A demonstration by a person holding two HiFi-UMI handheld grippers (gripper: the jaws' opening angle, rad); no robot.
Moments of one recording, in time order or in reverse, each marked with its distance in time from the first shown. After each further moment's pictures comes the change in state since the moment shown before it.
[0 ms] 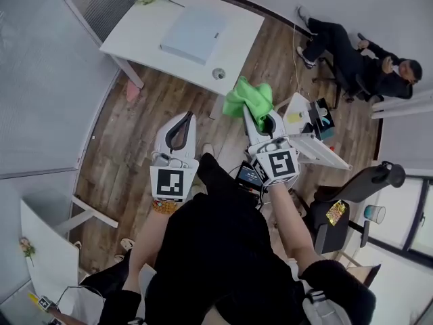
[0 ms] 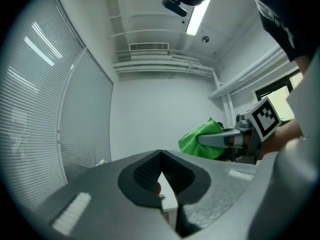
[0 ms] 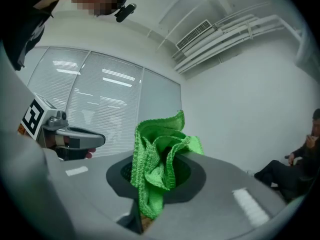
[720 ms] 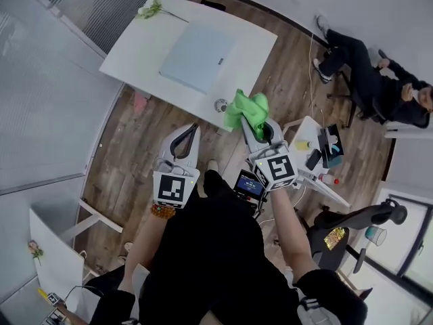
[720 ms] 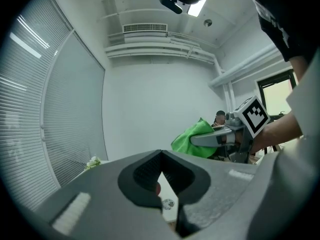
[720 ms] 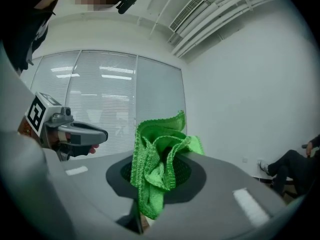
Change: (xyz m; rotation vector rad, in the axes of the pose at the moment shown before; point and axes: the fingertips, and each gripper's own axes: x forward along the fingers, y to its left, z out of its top) left arm 0.147 0.034 -0.048 0.023 0.166 -0.047; right arm 0.126 -0.100 -0.052 0.076 0.121 0.113
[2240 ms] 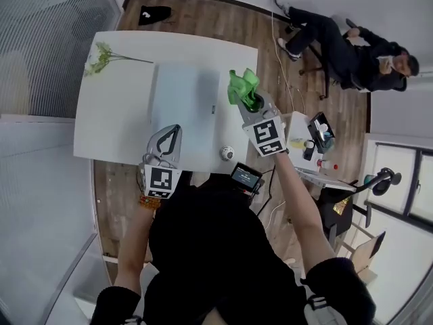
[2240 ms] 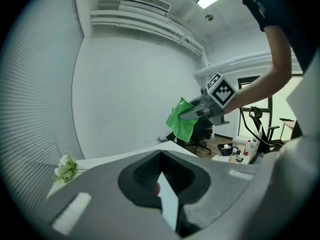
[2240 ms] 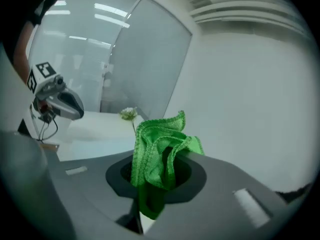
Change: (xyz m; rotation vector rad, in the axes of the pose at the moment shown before) left arm 0.235 0.205 -0.111 0.071 0.125 -0.358; right arm 0.268 -0.181 -0.035 -0.311 0.392 -0.259
